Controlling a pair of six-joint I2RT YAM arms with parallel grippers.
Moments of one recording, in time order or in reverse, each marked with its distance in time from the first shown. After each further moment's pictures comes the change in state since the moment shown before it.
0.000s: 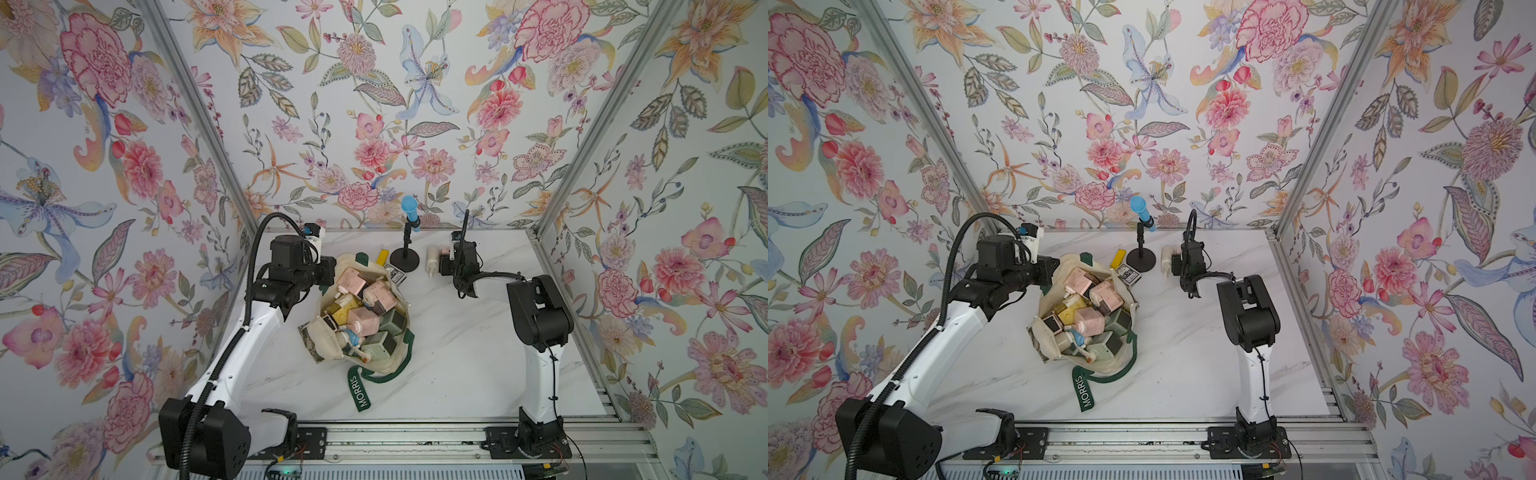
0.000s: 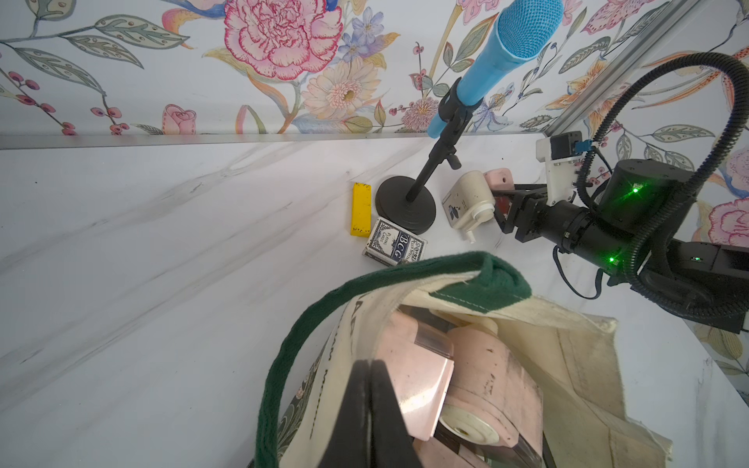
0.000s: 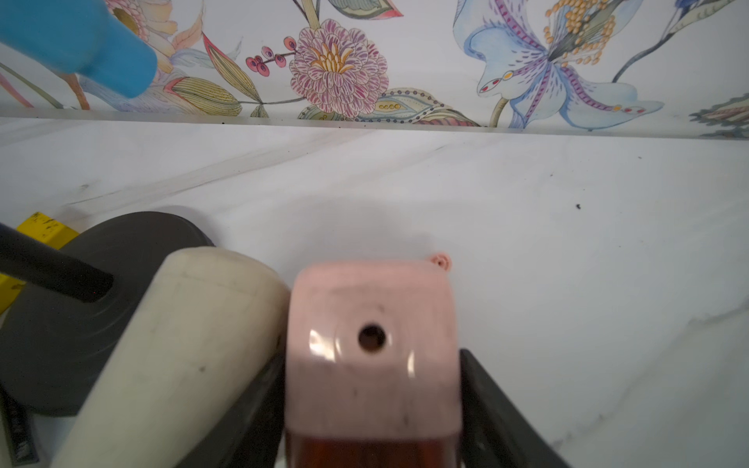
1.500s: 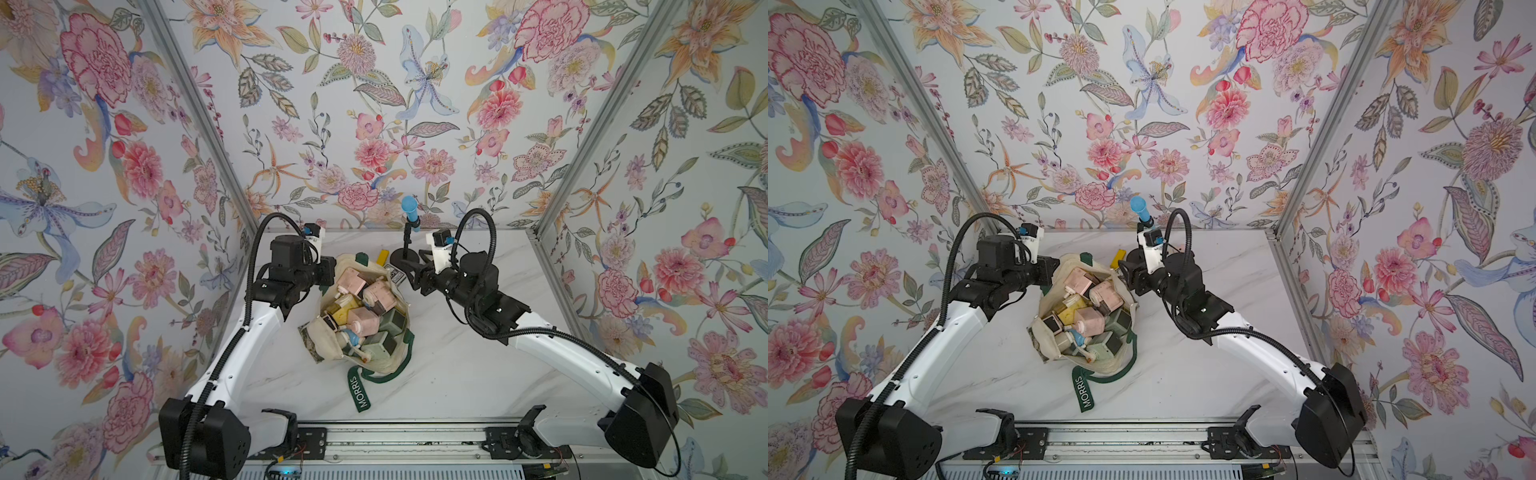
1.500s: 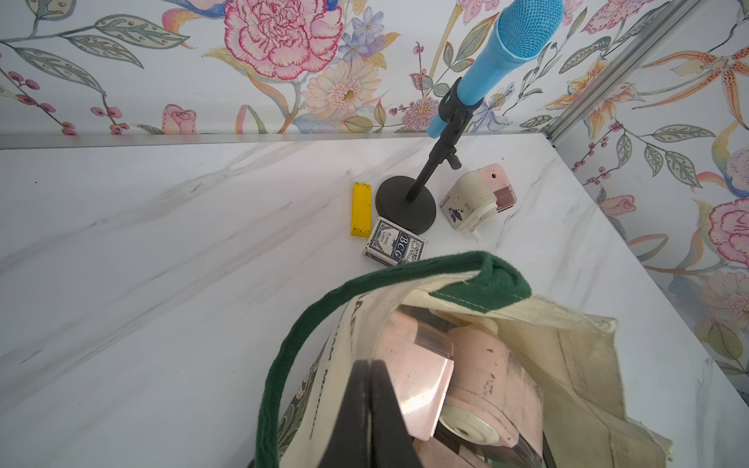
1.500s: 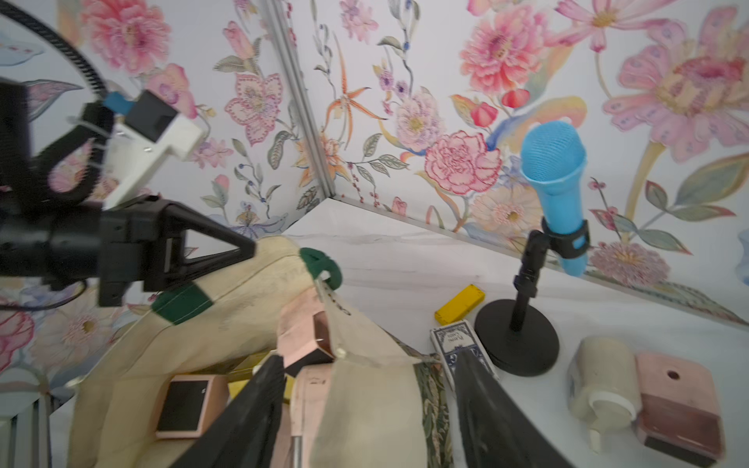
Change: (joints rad) left arm 0.000 0.001 0.000 0.000 -0.001 0.000; right arm 0.470 -0.830 -0.238 -0.206 -0.171 0.054
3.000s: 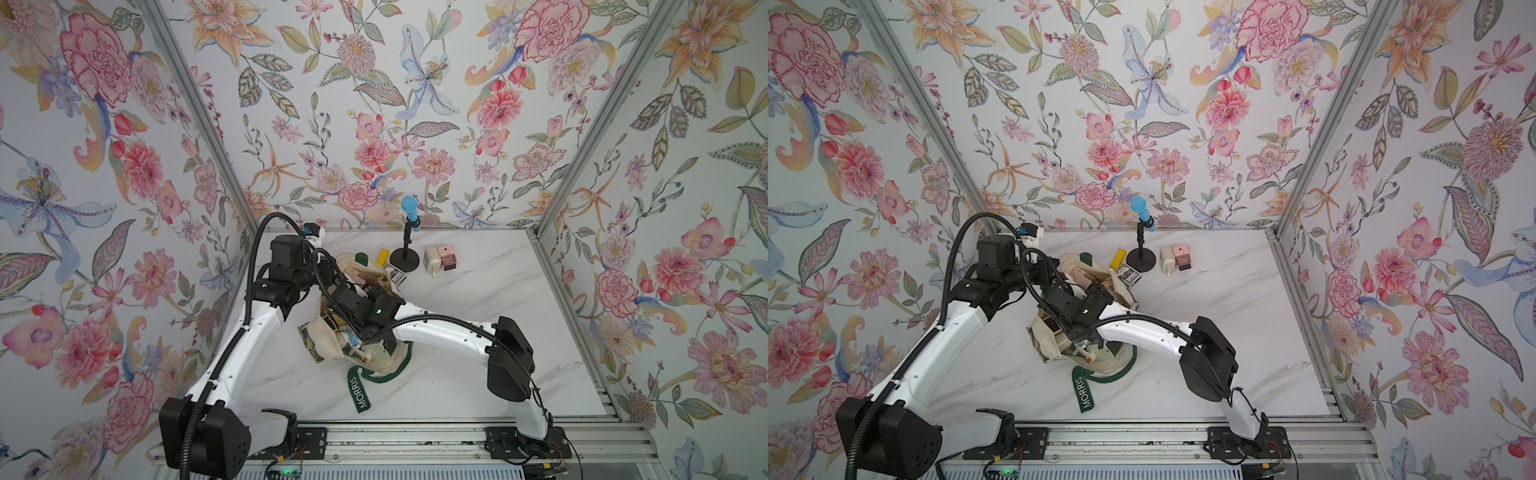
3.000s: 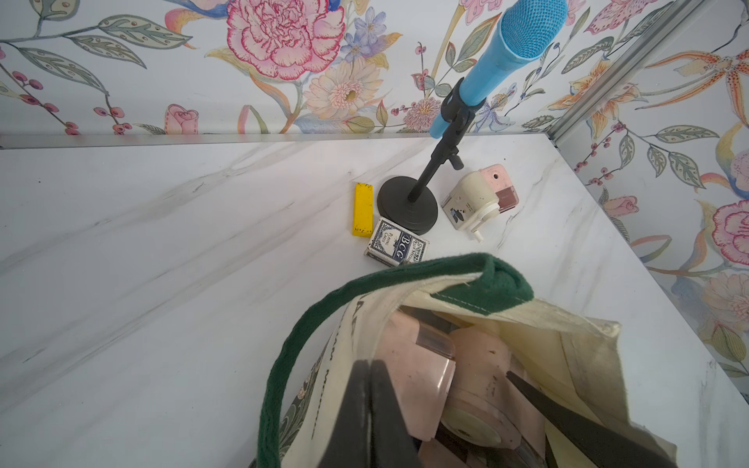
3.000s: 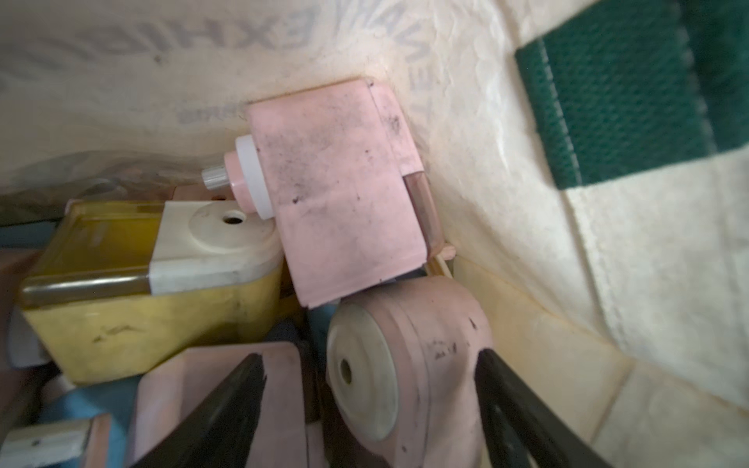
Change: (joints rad) left arm 0.000 0.001 0.000 0.002 -0.004 0.000; right arm 0.383 0.789 0.803 -0.846 0.780 -0.032
